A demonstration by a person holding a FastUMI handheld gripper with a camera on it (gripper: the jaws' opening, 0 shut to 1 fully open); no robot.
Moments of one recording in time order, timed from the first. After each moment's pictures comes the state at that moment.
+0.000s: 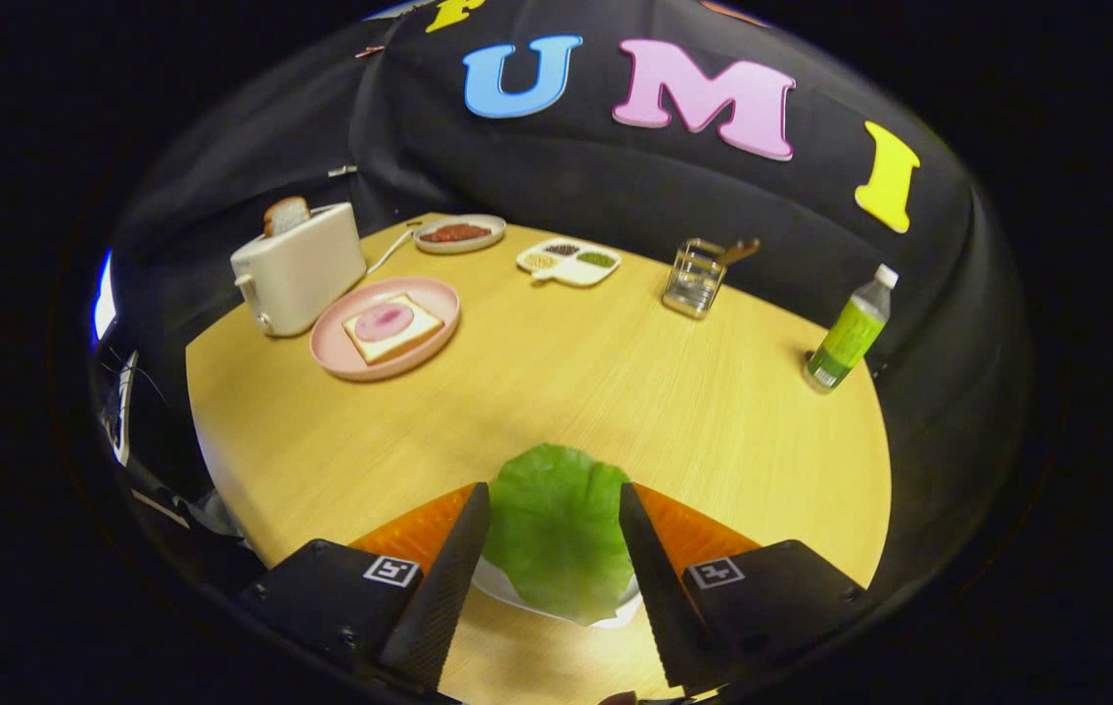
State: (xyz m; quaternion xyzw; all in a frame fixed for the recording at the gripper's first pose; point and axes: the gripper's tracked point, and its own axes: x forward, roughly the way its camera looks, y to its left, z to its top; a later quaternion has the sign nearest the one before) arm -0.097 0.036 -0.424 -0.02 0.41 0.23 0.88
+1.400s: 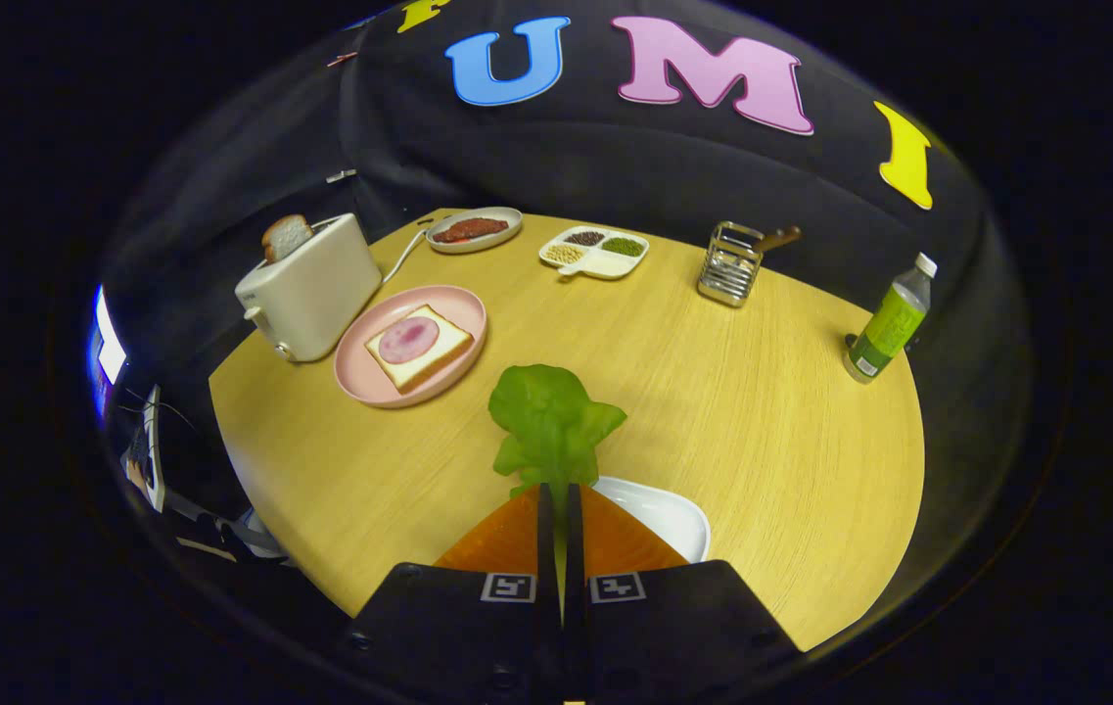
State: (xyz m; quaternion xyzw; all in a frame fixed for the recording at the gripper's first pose) arm -0.070 0.092 -0.368 0.02 0.42 0.26 0.87
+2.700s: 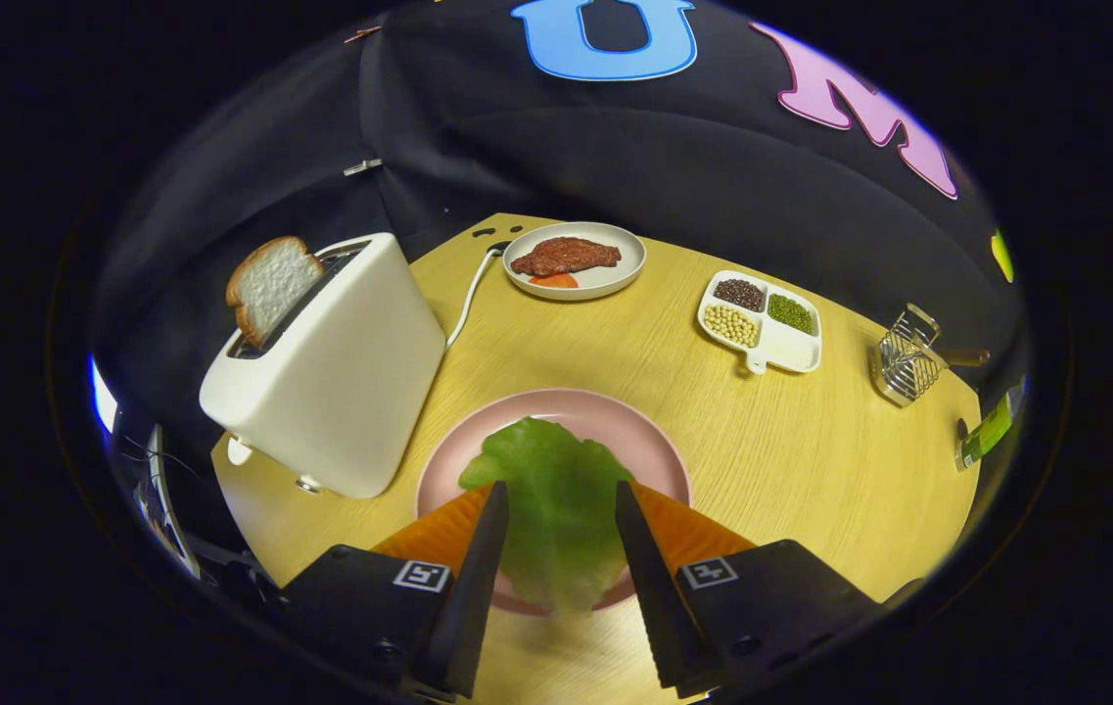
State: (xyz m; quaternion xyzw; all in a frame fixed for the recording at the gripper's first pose) arm 0.024 0.321 -0.379 0.01 0.42 0.28 0.86
